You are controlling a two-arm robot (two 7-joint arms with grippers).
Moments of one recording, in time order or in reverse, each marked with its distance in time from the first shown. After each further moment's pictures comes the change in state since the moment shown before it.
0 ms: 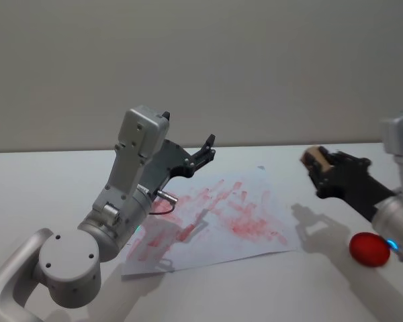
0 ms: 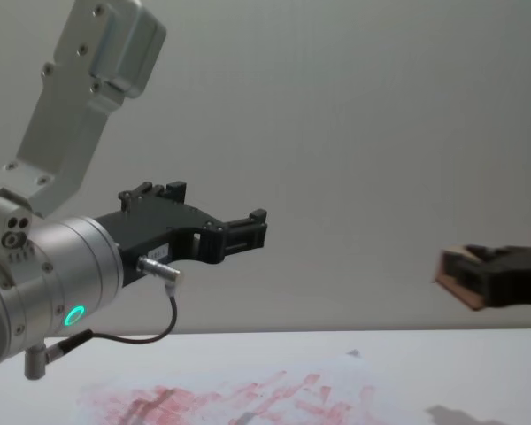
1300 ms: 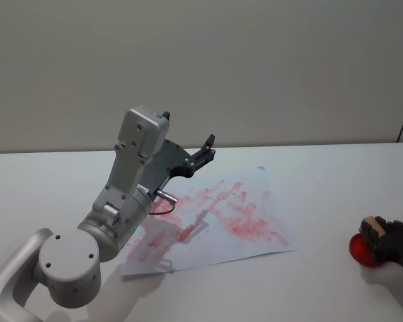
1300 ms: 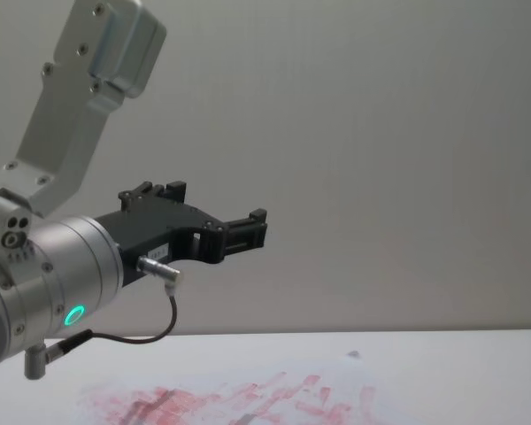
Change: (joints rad) left arm 0.000 0.000 0.000 0.000 0.000 0.000 0.000; right arm -0.194 0.148 0.073 -0.083 0.082 0.200 -0.119
